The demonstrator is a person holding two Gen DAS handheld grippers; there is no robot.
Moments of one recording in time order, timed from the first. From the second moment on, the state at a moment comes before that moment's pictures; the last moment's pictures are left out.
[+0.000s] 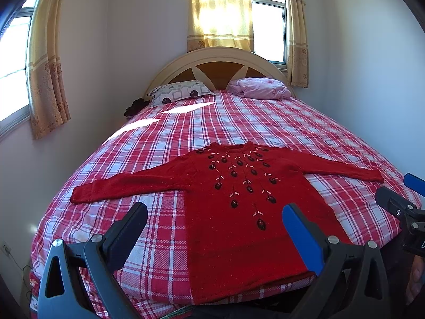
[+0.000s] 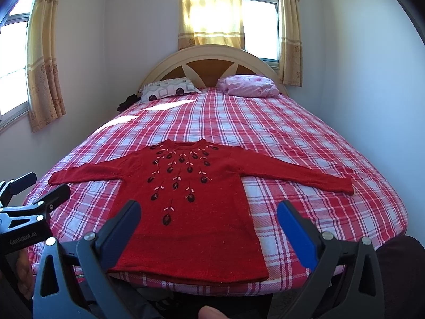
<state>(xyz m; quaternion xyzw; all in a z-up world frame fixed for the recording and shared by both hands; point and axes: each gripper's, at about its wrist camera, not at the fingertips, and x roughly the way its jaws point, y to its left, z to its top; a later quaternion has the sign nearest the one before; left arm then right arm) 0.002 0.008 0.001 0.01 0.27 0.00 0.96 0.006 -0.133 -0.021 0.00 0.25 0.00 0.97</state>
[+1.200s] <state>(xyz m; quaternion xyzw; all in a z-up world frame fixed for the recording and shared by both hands) 0.001 0.008 -0.002 0.02 0.27 0.00 0.96 0.008 -0.133 -0.025 0.01 0.25 0.00 0.97</state>
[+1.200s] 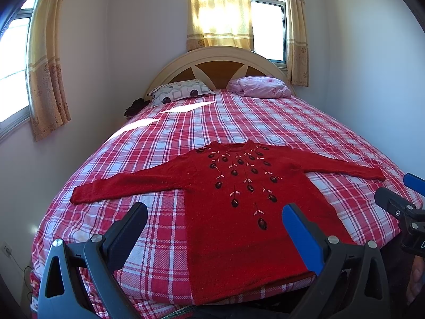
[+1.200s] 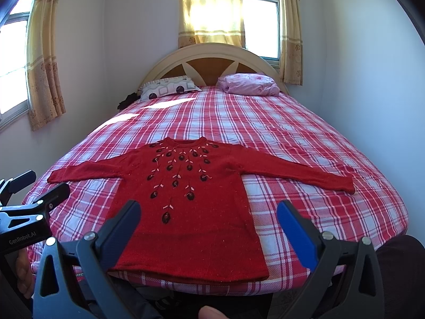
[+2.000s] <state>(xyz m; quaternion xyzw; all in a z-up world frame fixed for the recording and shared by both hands) 0.060 -0.007 -0.074 0.06 0.31 0.00 0.95 0.055 -0.184 -0.074 0.06 0.29 0.00 0.95</state>
